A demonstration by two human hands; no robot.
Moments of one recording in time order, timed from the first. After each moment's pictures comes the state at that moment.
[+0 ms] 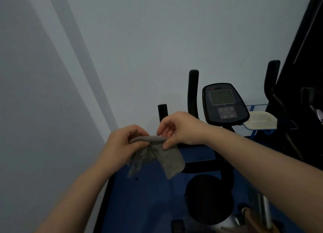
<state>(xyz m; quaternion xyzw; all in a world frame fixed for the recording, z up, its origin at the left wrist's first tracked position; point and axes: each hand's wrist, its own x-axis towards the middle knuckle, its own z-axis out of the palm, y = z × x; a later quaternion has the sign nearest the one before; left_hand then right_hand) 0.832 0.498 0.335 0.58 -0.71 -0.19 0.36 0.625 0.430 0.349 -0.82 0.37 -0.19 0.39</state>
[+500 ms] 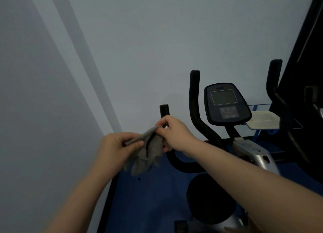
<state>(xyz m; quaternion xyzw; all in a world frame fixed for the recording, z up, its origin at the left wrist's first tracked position) 0.842 0.514 0.333 0.60 -0.68 -0.16 0.40 0.664 0.444 0.322 -0.64 0.46 -0.34 0.51</state>
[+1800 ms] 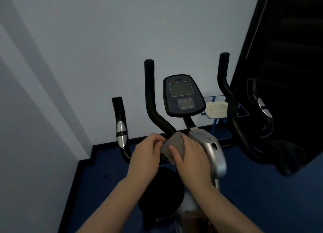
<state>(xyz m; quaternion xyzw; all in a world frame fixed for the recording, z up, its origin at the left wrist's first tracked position) 0.674 0.486 0.253 0.57 -0.68 -0.28 0.37 0.534 0.506 0.227 -0.64 0.66 -0.37 0.14</state>
